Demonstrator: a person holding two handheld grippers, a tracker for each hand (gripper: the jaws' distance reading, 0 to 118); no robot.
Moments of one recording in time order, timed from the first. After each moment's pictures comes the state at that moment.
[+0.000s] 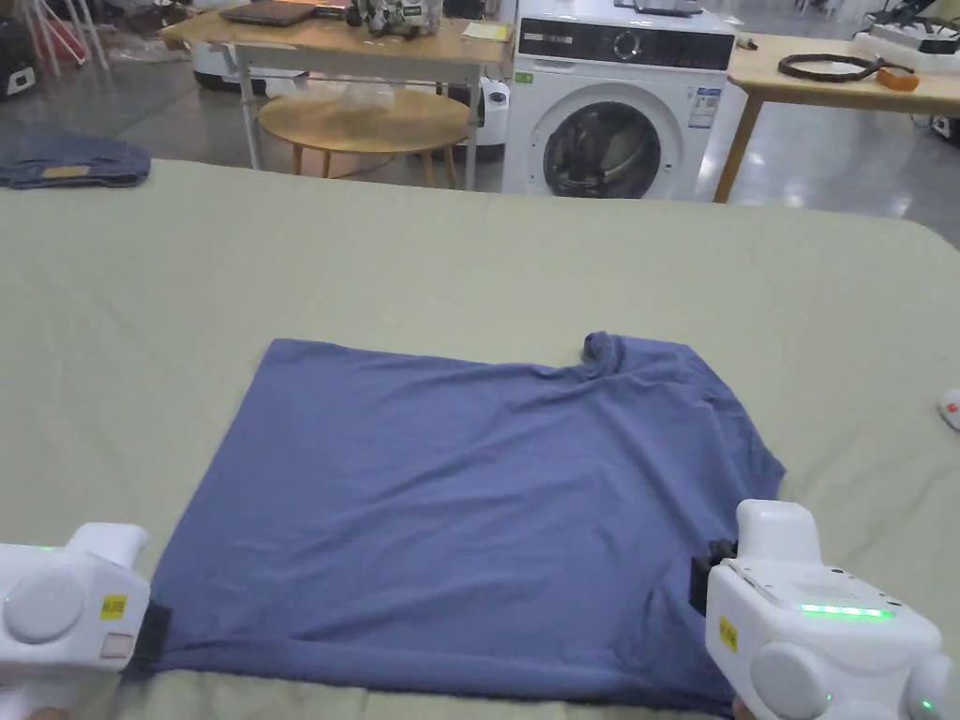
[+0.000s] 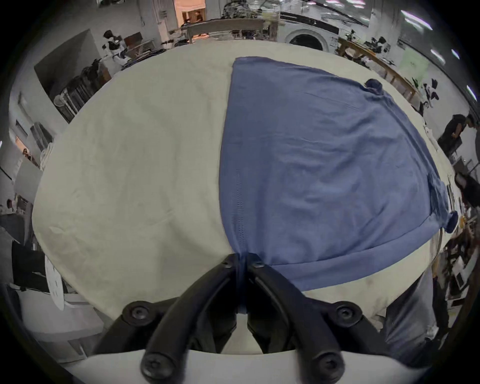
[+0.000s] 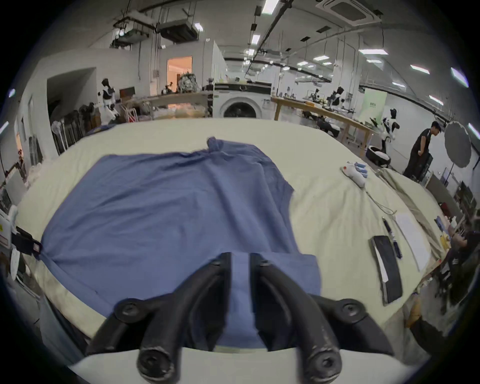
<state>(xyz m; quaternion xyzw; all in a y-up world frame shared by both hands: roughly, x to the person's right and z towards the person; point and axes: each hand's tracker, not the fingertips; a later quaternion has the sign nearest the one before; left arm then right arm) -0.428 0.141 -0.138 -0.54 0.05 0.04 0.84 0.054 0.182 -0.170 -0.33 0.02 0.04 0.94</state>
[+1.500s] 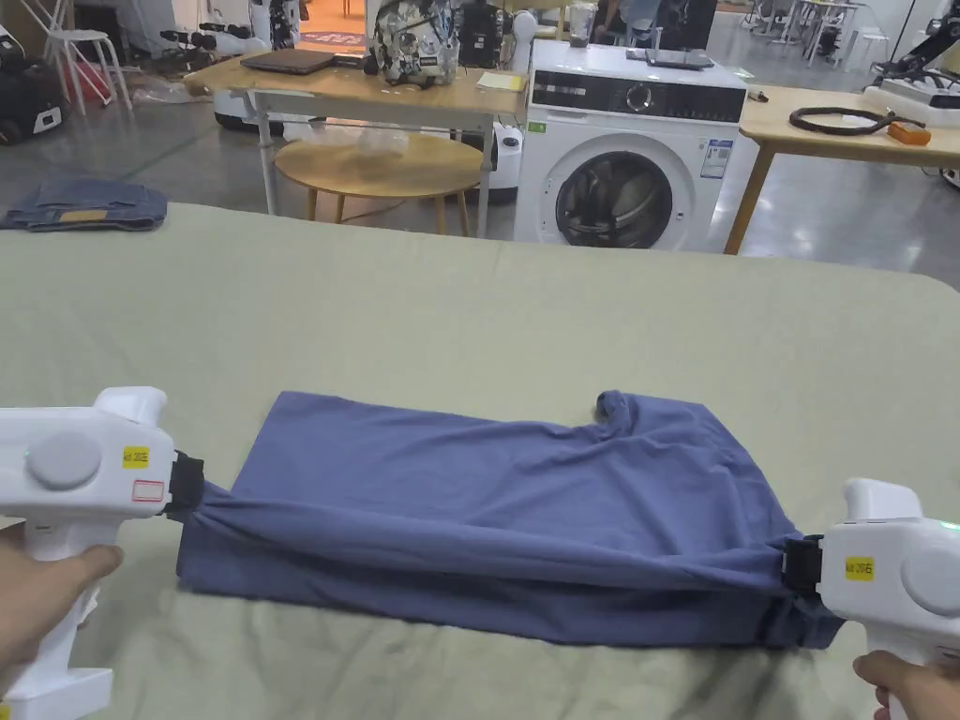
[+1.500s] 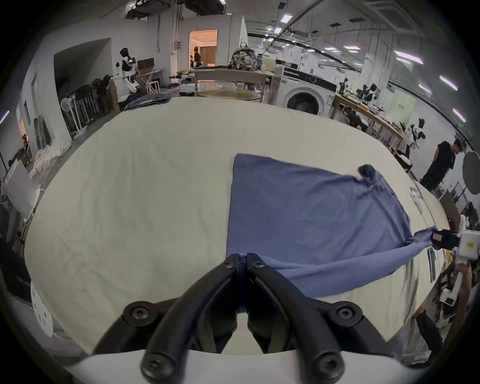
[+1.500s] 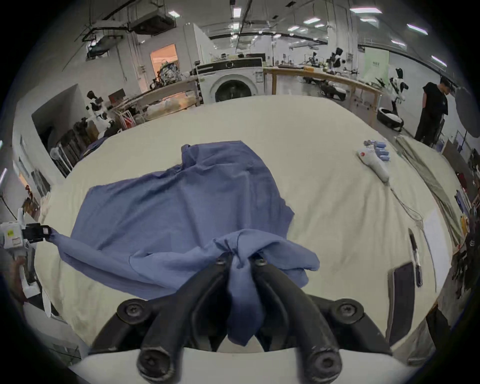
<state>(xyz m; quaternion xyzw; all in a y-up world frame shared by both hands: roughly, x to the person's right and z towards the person) -0.455 0.220 -0.262 -0.42 0.04 0.09 0.90 0.121 0.221 -0.284 -0.42 0.03 -0.04 0.91</state>
